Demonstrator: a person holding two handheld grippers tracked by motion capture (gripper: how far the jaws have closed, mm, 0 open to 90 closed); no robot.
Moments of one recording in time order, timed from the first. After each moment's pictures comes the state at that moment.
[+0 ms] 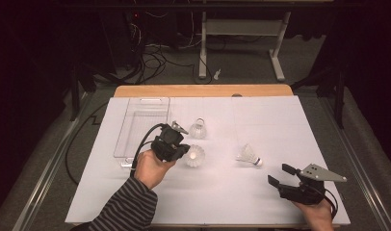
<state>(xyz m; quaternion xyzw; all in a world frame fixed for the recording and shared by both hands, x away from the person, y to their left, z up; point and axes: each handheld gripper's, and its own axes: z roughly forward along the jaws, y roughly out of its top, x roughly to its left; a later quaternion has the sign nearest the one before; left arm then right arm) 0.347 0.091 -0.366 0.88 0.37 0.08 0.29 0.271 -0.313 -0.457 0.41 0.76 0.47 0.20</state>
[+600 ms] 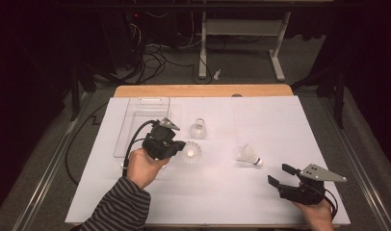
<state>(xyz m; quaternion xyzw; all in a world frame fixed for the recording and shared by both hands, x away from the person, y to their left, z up) 0.342 0.112 -0.347 0.87 0.37 0.08 0.32 0.270 -0.313 -0.456 0.41 0.76 0.47 0.20</state>
